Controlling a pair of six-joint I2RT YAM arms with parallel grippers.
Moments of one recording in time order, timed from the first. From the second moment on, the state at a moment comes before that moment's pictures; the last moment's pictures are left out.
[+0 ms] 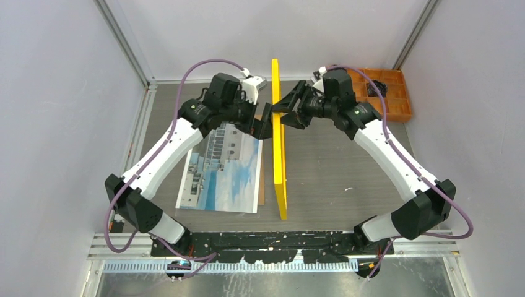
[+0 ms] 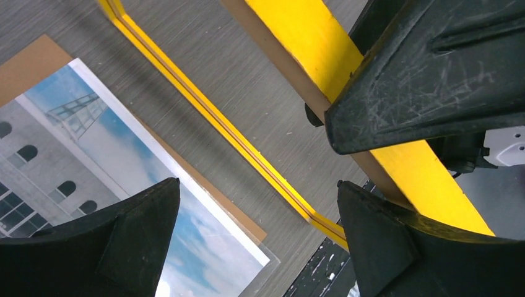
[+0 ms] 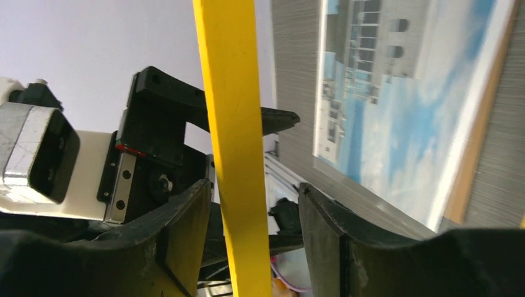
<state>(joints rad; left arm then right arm) -0.59 1.50 1.60 -0.75 0.40 -0.15 0.46 1.42 1.40 -0.42 -0.53 1.16</state>
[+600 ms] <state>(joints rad) -0.69 1.62 1.71 -0.77 0.33 -0.07 0.46 1.50 1.79 -1.03 -0.27 0.76</state>
